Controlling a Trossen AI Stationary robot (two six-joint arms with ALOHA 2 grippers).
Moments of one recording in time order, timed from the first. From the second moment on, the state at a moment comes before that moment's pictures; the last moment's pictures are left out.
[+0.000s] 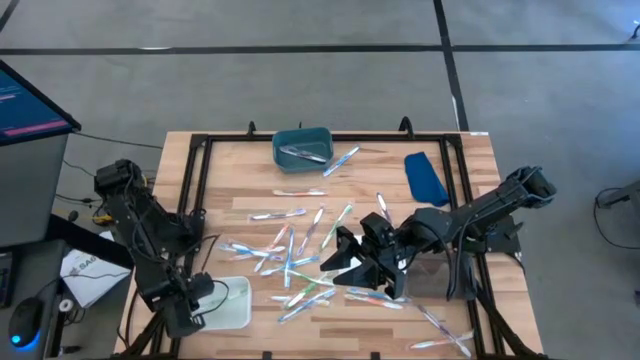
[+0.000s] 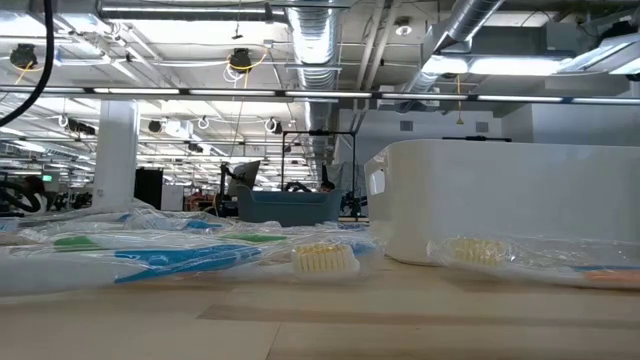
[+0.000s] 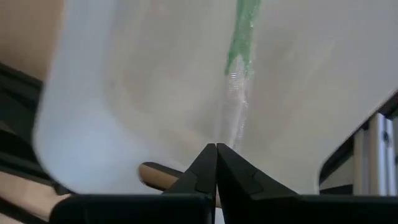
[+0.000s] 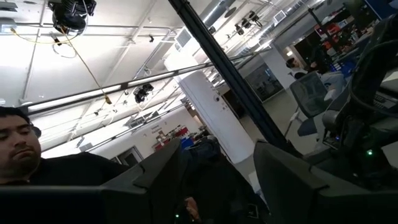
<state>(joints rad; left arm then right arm) -1.15 1.38 0.83 -0.88 0.11 -1.67 0.43 1.52 1.20 0.68 -0.02 0.67</state>
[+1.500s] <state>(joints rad) -1.15 1.11 0.83 -0.78 -0.44 -1.73 0.41 1.52 1.20 0.68 -0.03 0.68</state>
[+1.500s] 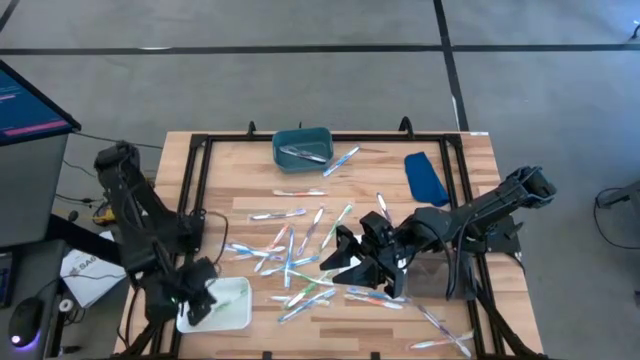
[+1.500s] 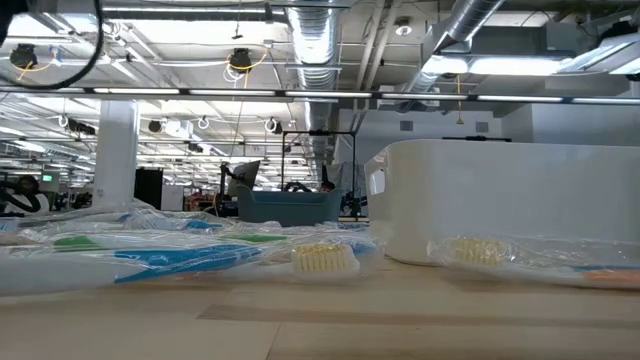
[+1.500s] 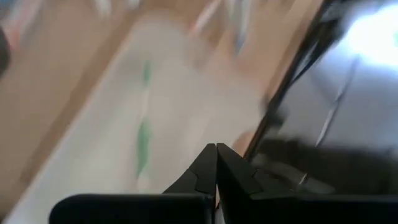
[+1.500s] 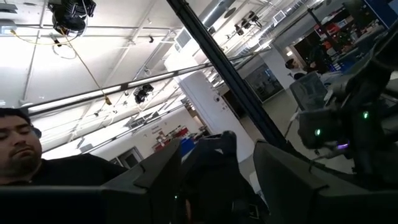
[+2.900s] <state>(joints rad) -0.20 1.07 0.83 -0.04 -0.38 -0.86 0.16 0.98 1.20 -0.74 0.00 0.68</state>
